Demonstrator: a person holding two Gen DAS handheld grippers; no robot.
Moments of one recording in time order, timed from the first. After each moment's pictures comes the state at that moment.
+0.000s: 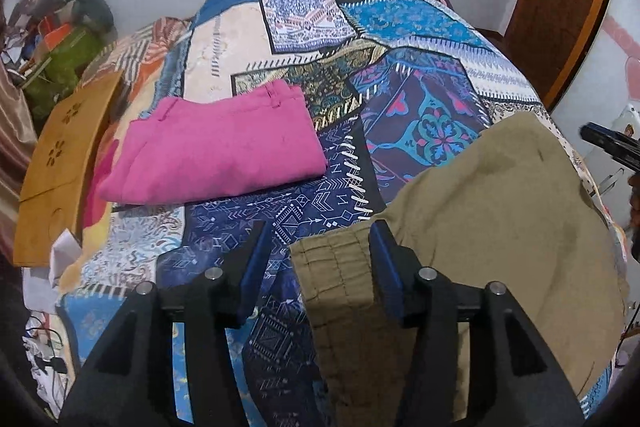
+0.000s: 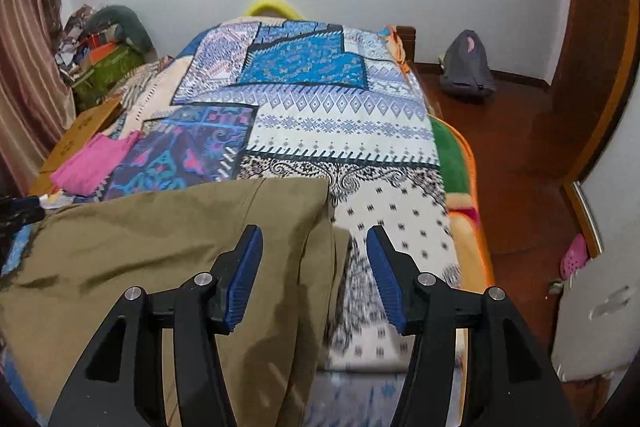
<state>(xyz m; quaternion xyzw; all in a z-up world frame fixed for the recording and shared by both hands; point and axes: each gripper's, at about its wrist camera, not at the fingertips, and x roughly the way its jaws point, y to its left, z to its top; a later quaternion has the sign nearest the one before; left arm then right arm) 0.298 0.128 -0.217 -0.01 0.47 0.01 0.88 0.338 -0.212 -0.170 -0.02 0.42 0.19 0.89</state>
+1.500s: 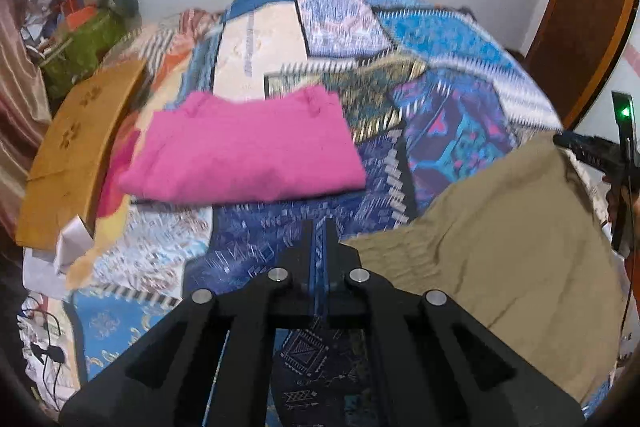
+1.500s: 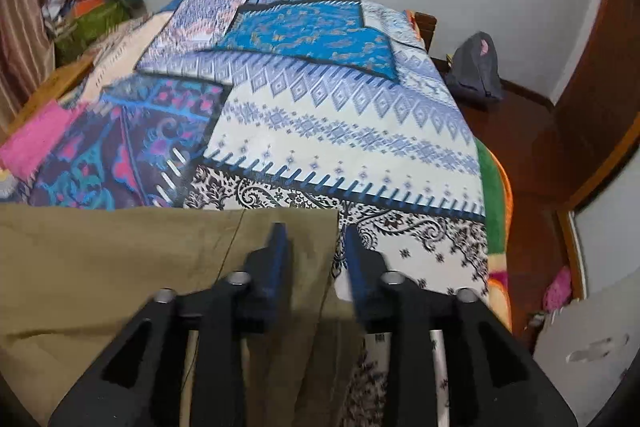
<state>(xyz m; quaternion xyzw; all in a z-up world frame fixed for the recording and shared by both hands) 0.299 0.156 -0.204 -0.03 0.45 0.06 0.89 0.399 -0.180 -0.192 -0.08 0.43 0.17 0.88</state>
